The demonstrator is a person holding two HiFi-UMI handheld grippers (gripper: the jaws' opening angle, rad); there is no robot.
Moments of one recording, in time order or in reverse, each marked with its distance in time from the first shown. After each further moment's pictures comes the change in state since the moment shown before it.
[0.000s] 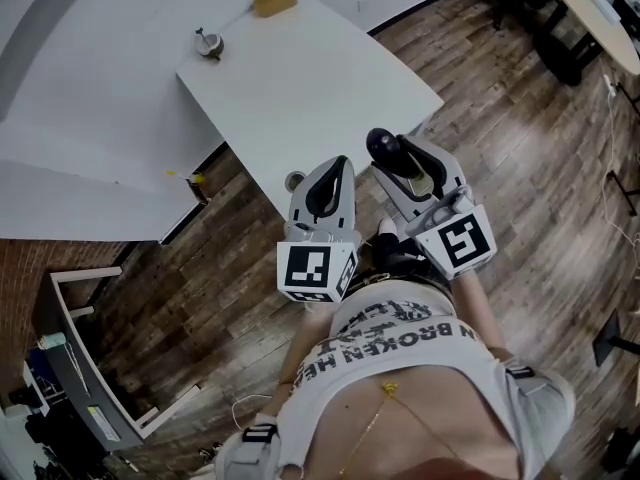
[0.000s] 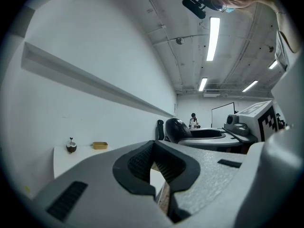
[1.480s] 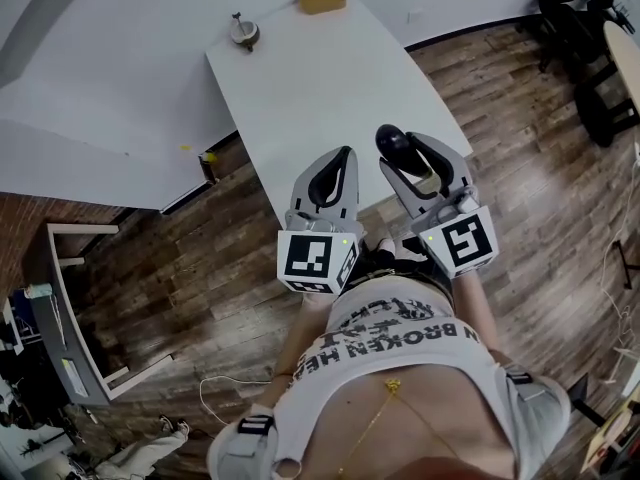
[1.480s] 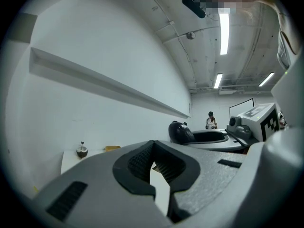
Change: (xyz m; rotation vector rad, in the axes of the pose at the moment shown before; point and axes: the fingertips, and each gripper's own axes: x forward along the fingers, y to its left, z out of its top) left arm 0.088 0.056 0.016 0.003 -0.020 0.178; right arm 0.083 -0.074 -0.009 -0.023 -0.017 0.157
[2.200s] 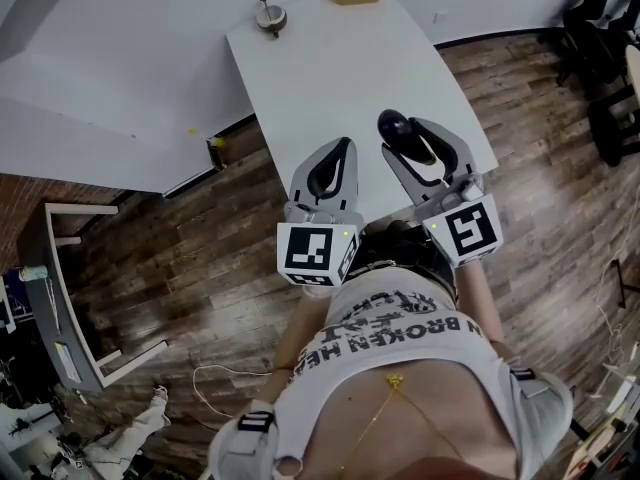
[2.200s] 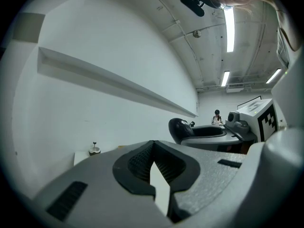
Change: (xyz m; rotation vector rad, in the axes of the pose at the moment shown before) left arm 0.002 0.104 -0.008 -0.012 0.005 0.082; right arm 0.103 0.024 -0.001 -0.034 0.015 0.074
